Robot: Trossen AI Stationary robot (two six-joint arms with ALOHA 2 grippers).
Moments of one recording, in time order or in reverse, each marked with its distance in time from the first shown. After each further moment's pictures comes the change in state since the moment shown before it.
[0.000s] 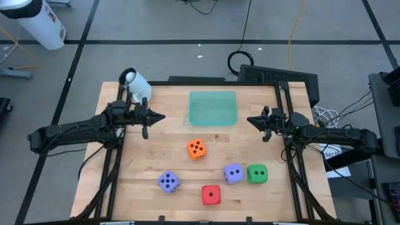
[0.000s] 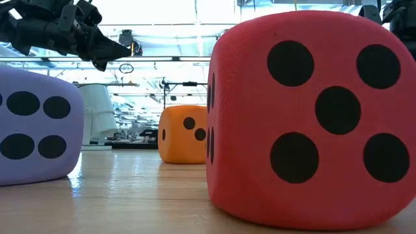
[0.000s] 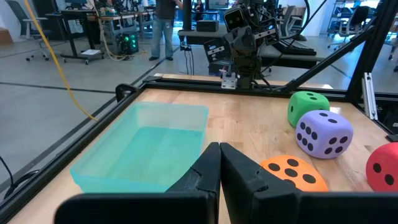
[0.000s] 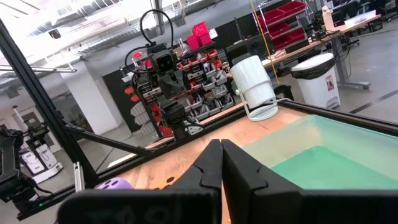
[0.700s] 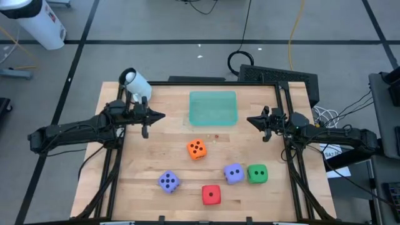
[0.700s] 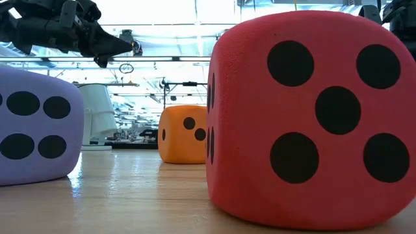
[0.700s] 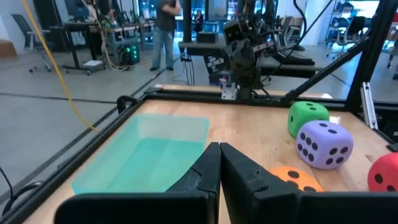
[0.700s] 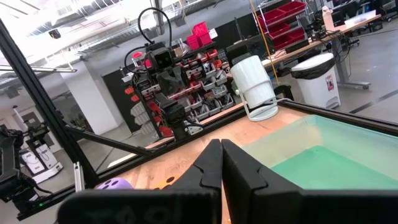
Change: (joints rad) left arm 0.000 0.001 0.000 0.066 0.000 0.002; right arm 0.000 0.000 0.000 0.000 0.000 0.000
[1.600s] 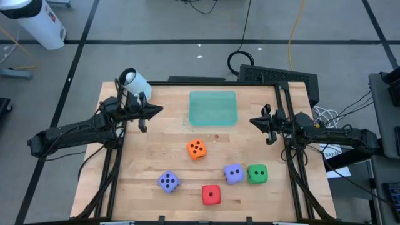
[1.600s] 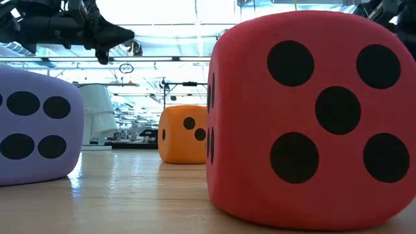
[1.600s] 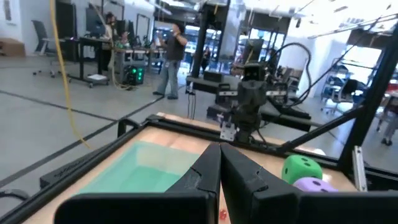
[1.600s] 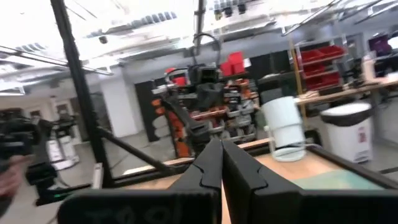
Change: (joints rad) left arm 0.097 -0.001 0.000 0.142 0.061 -0.194; right arm 0.000 0.000 0.000 0.157 -0.108 -0.149
